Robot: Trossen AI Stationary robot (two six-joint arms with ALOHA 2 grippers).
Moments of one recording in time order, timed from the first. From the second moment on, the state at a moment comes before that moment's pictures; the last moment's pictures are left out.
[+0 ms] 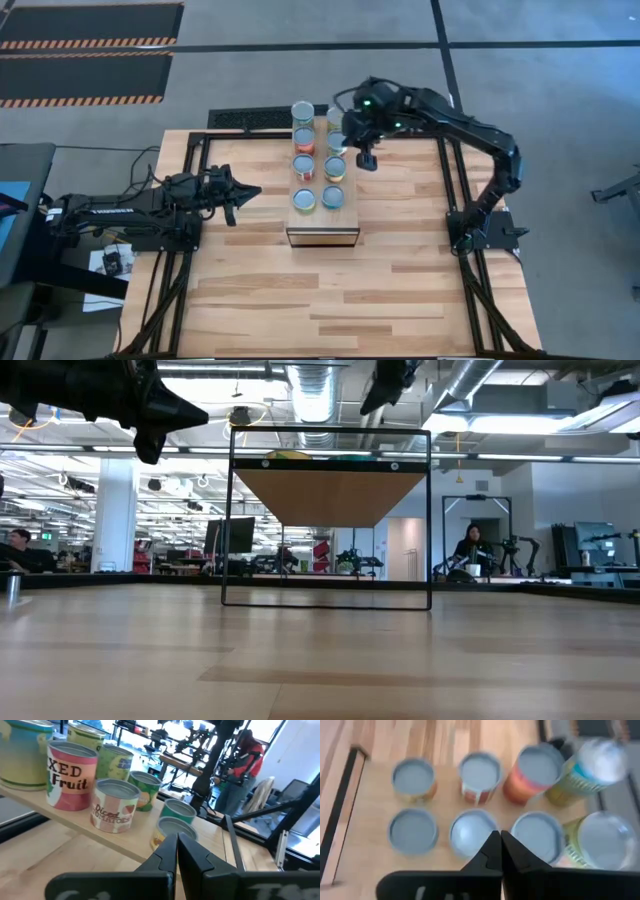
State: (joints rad) left arm 0.13 0.50 0.32 0.10 -0.09 -0.36; right arm -0.39 1.68 1.92 -1.08 -0.15 -0.38
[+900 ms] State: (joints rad) left arm 0.13 0.50 0.32 0.09 -0.31 -0.32; right arm -0.39 0.88 0.79 -0.10 -0.05 0.07
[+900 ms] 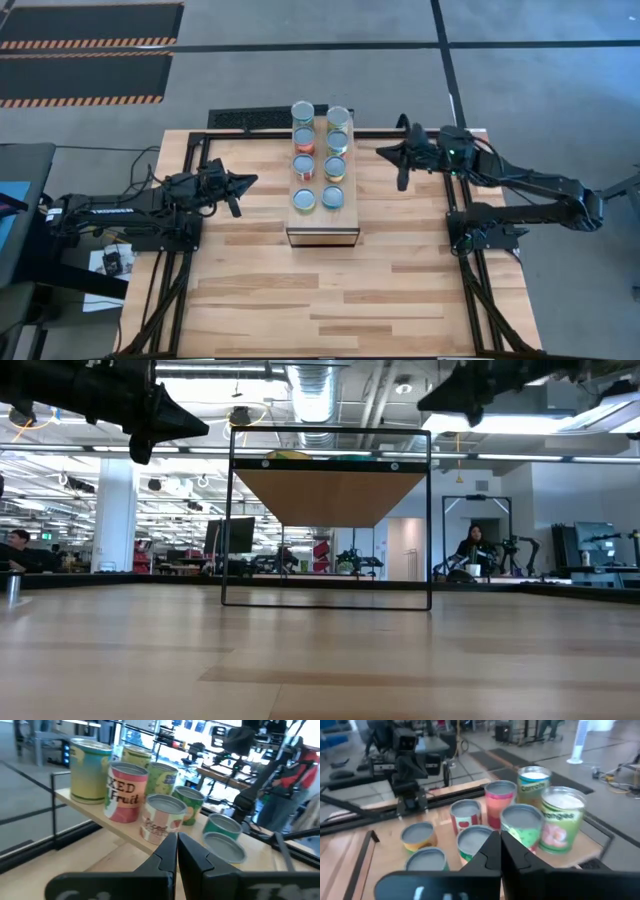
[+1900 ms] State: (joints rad) left arm 0.13 0.50 0.20 0.32 -0.18 -0.22; right arm -0.26 0.00 0.17 0.07 0.19 0.19
